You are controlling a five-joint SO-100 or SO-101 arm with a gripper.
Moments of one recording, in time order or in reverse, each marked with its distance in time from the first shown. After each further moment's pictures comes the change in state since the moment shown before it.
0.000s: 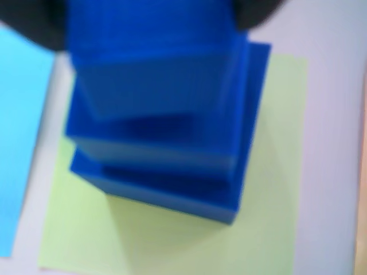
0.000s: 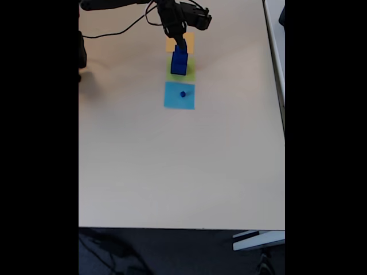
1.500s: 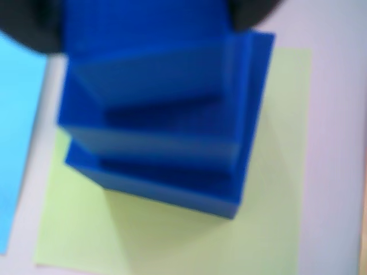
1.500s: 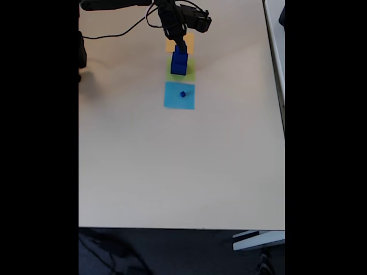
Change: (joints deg) arm 0.0 0.0 2.2 -2.1 0.0
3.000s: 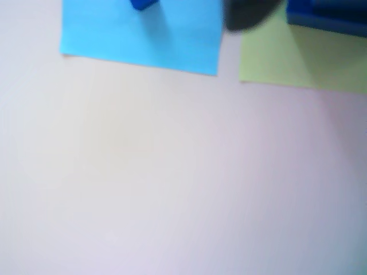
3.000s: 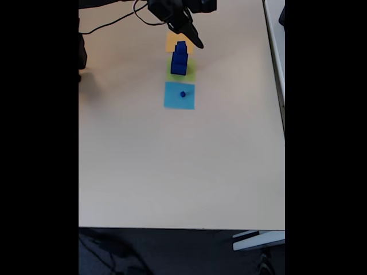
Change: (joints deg) arm 9.4 11.4 1.7 -12.2 -13.2
